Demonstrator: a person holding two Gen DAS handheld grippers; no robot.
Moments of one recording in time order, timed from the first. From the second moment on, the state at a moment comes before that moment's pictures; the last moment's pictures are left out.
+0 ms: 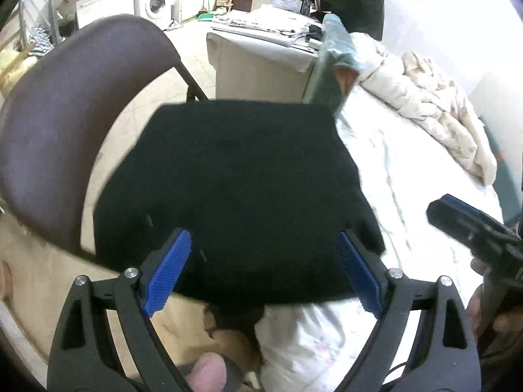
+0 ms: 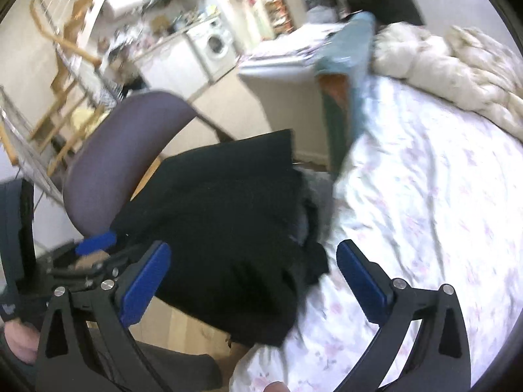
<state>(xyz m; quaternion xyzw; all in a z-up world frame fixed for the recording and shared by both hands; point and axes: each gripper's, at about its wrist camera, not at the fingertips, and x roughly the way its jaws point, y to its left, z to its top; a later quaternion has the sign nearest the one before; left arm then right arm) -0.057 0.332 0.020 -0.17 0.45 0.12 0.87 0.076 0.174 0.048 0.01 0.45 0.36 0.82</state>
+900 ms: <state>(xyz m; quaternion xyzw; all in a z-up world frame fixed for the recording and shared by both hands) -0.130 0.106 -0.005 -0.06 0.34 0.07 0.94 -0.080 -0.099 0.011 0.03 0.32 0.20 0.93</state>
